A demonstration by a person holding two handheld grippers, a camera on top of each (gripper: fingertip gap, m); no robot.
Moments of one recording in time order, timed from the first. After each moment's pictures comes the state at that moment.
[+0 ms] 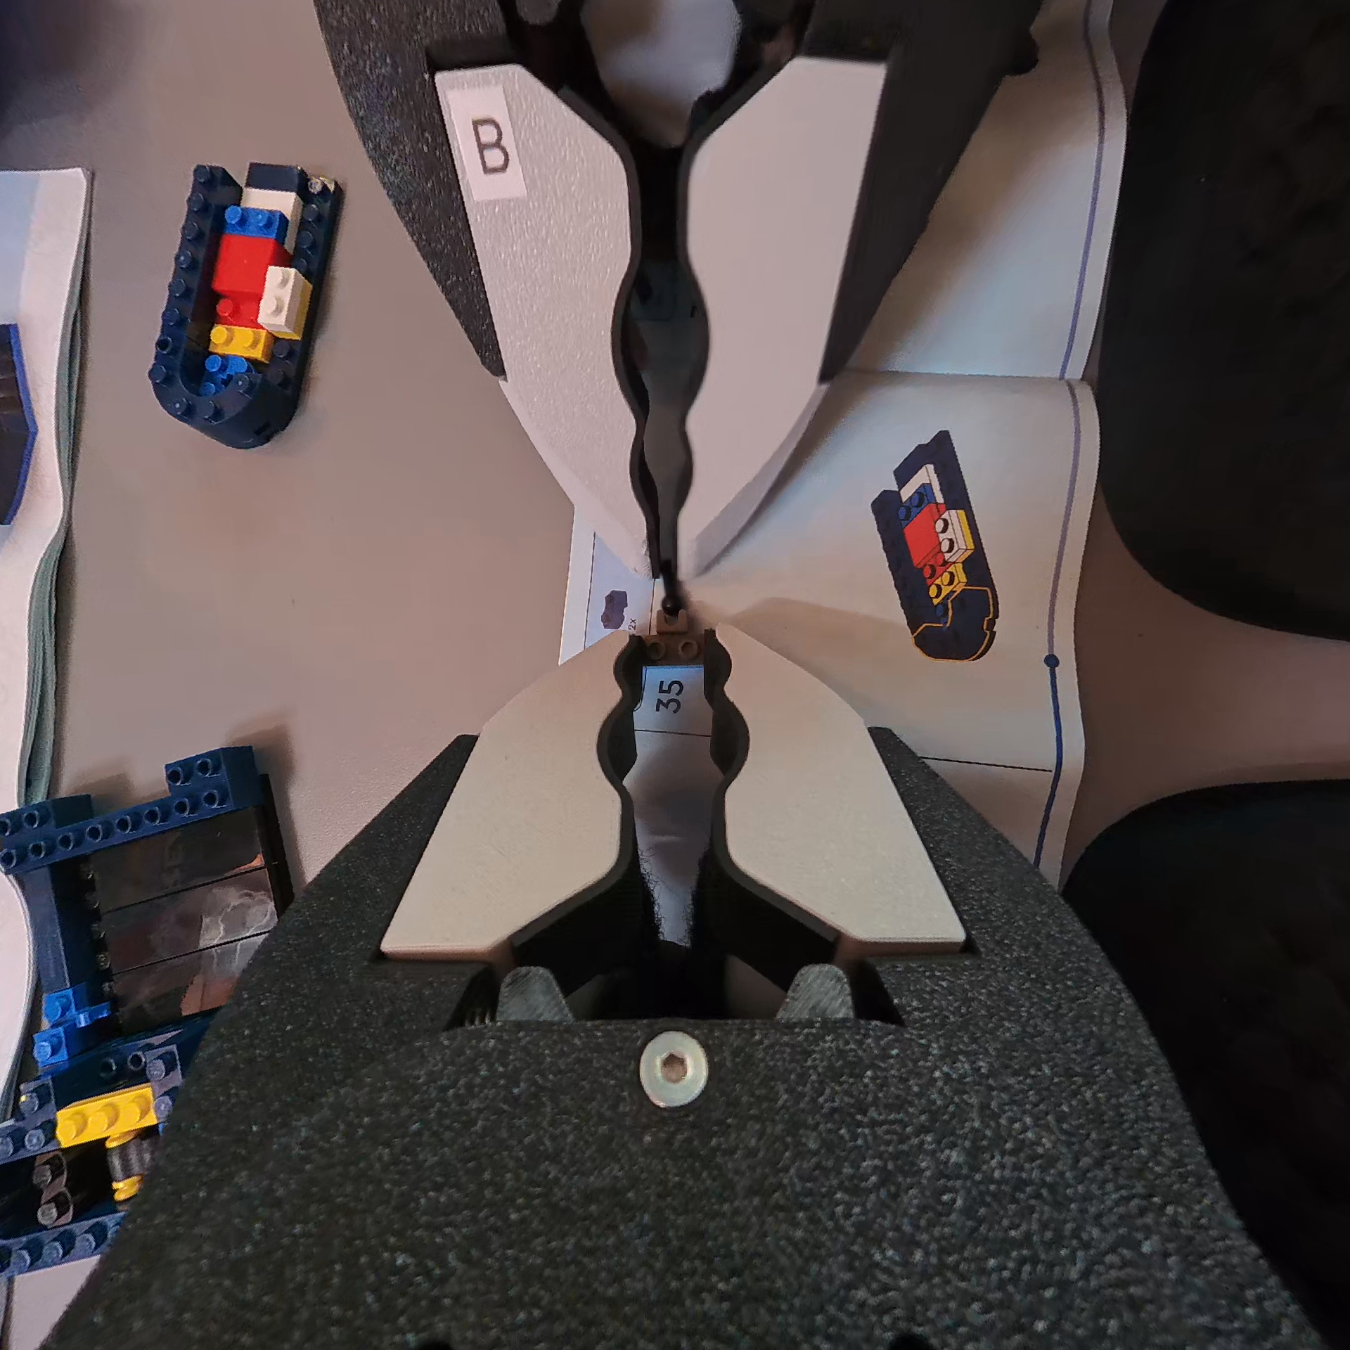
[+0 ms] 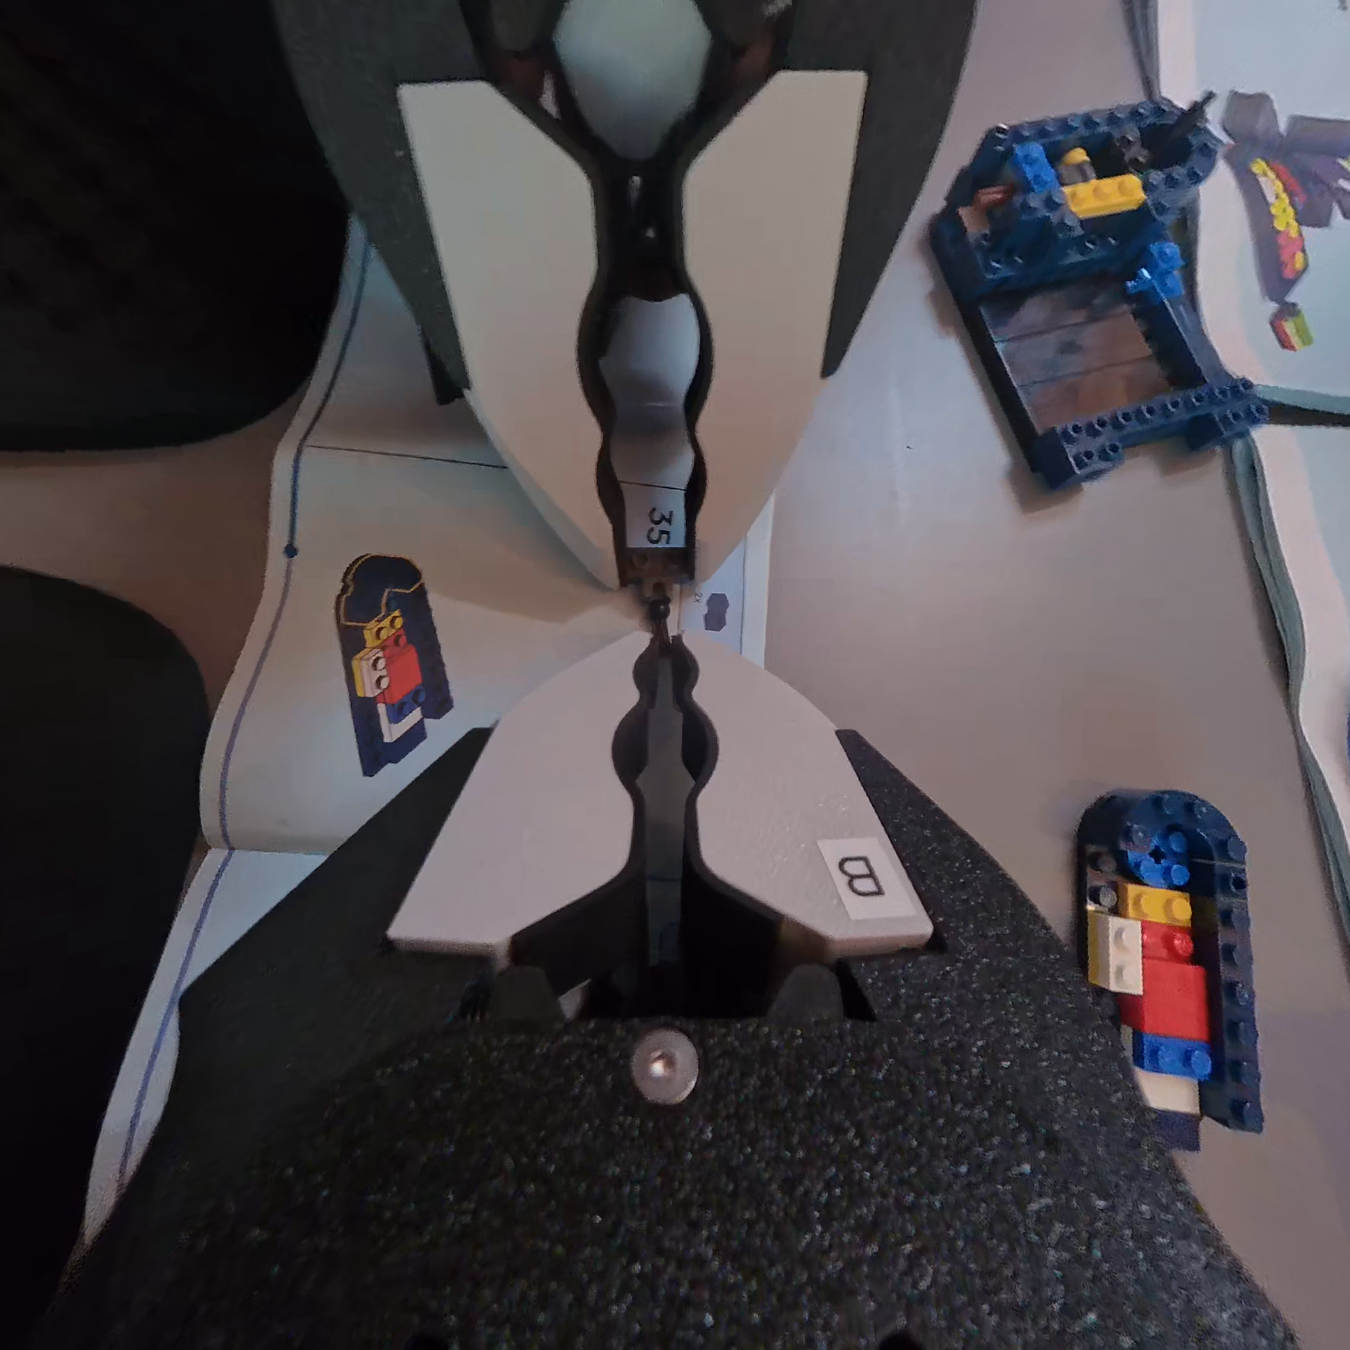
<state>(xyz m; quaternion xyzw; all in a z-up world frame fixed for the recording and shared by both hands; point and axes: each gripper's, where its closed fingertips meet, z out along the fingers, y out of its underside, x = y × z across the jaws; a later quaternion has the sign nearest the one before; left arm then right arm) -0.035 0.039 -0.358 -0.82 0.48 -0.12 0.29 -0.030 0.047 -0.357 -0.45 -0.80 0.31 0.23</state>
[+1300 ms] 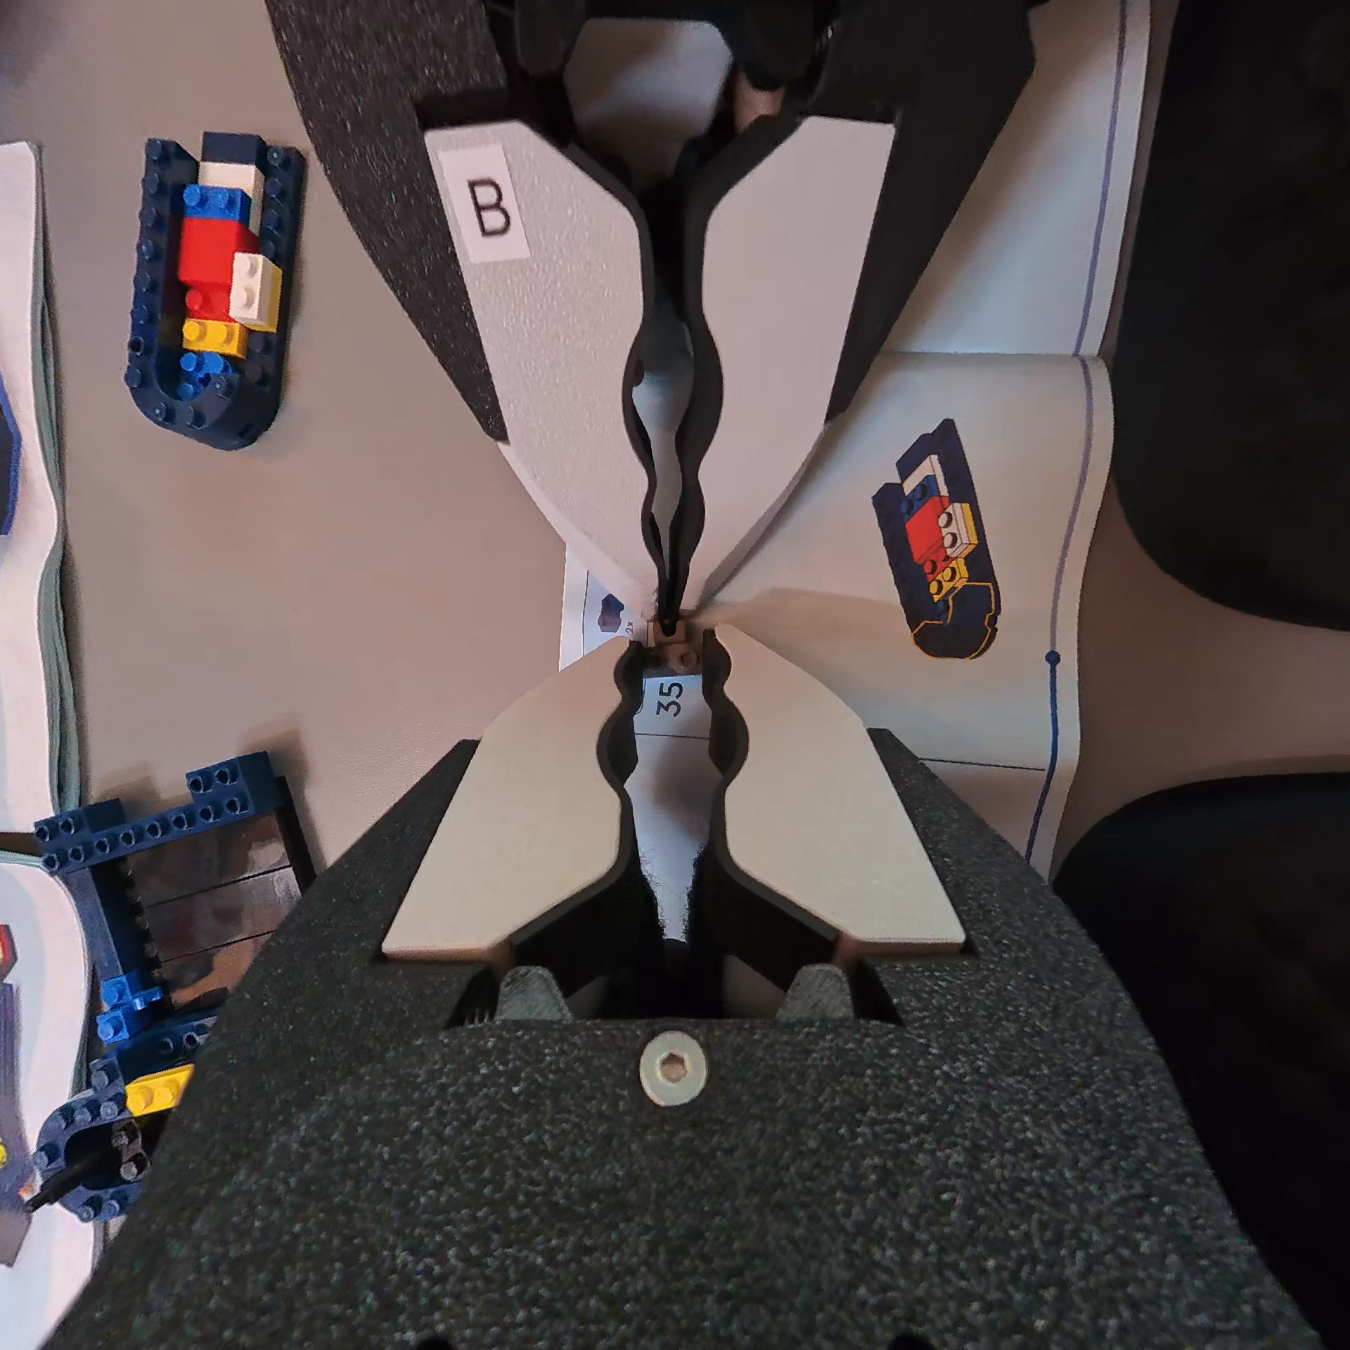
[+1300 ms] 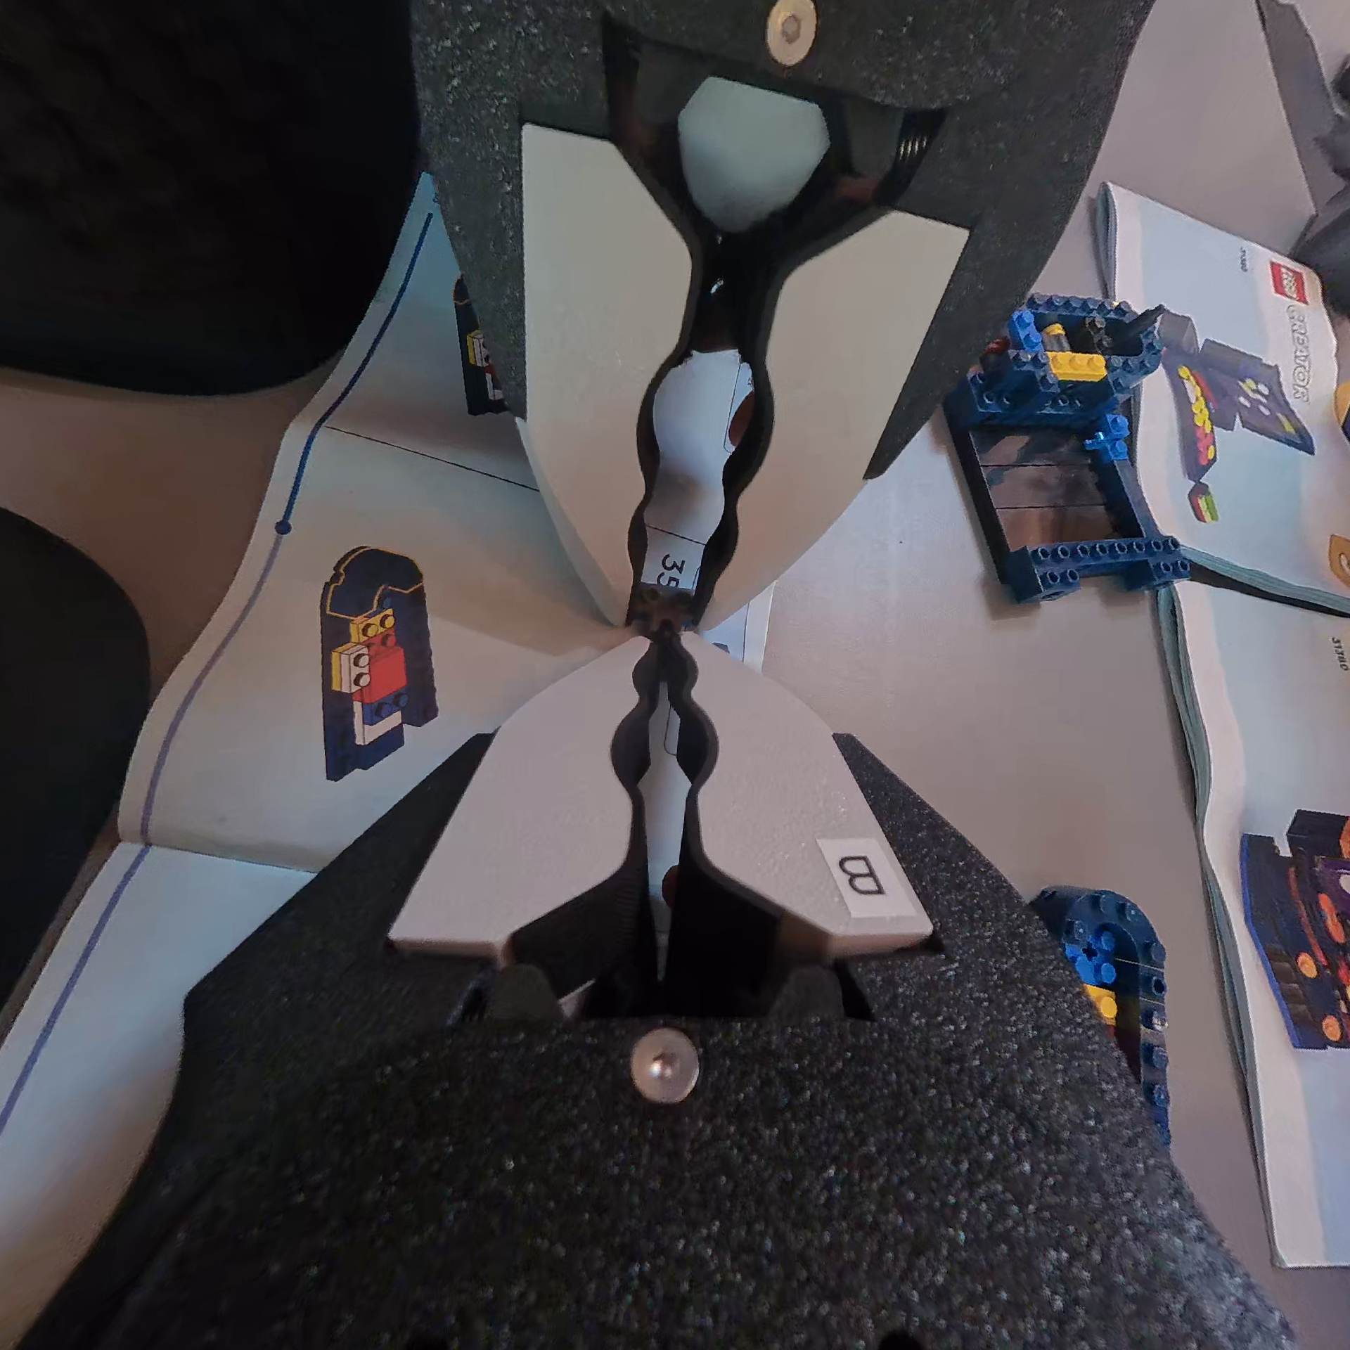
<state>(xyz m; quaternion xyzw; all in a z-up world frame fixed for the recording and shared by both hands) -0.035 0.039 -0.359 -0.83 0.50 -0.09 0.25 -0.039 0.041 -0.353 -0.36 -0.83 0.32 0.29</state>
